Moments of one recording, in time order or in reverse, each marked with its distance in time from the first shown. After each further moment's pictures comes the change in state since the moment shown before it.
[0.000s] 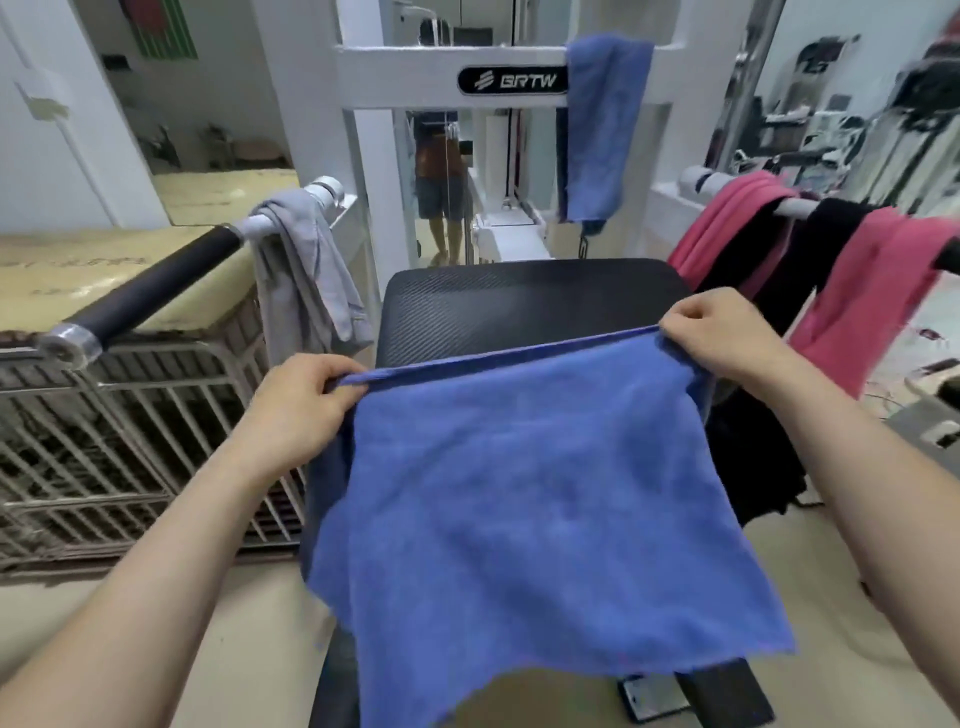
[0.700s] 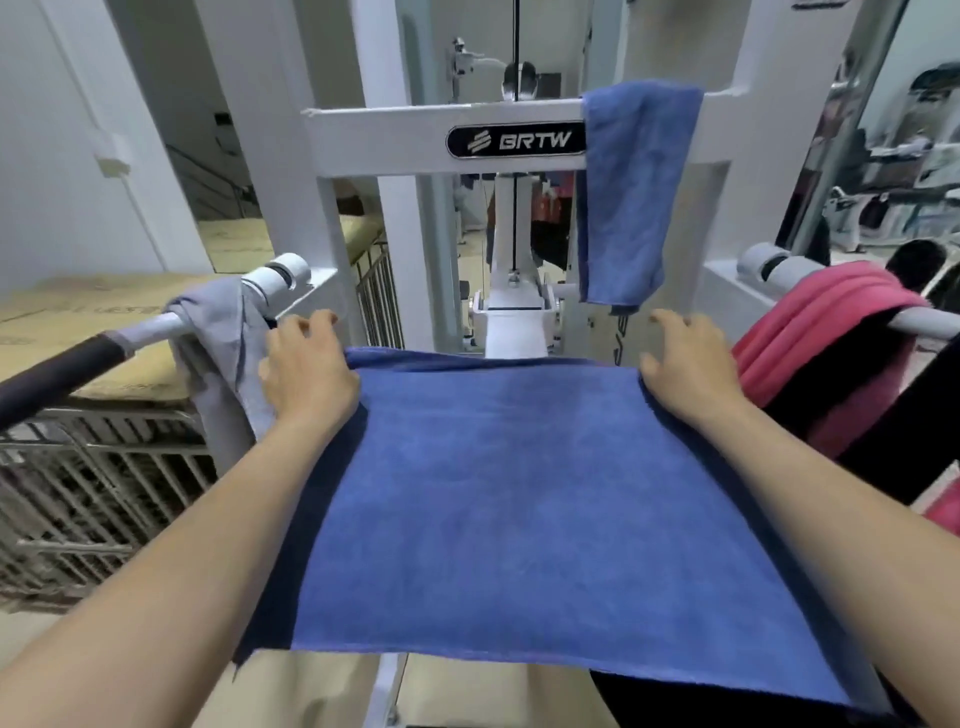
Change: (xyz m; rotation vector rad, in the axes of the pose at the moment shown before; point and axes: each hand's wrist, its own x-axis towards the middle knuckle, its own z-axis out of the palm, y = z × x) left_hand 0.239 0.023 0.085 0.468 0.423 -0.250; right_hand 0.241 0.049 0.058 -0.225 0.147 -0.203
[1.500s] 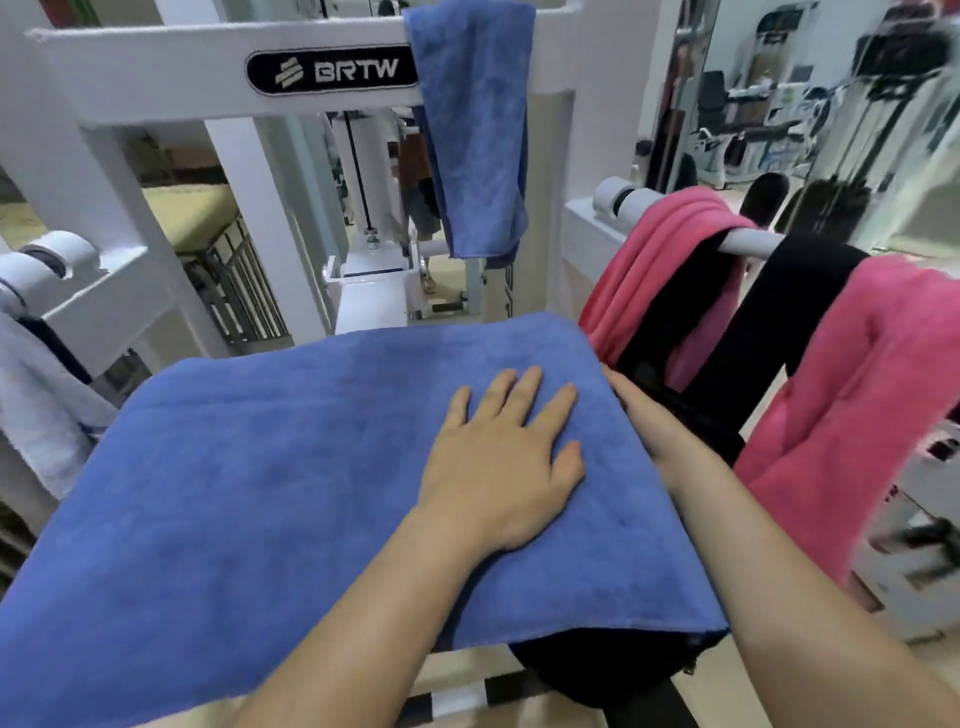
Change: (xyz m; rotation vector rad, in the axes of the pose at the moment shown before) left_hand -0.168 0.203 0.028 -0.031 -0.575 0.826; right_hand -0.087 0.096 0.010 1.677 -0.686 0.861
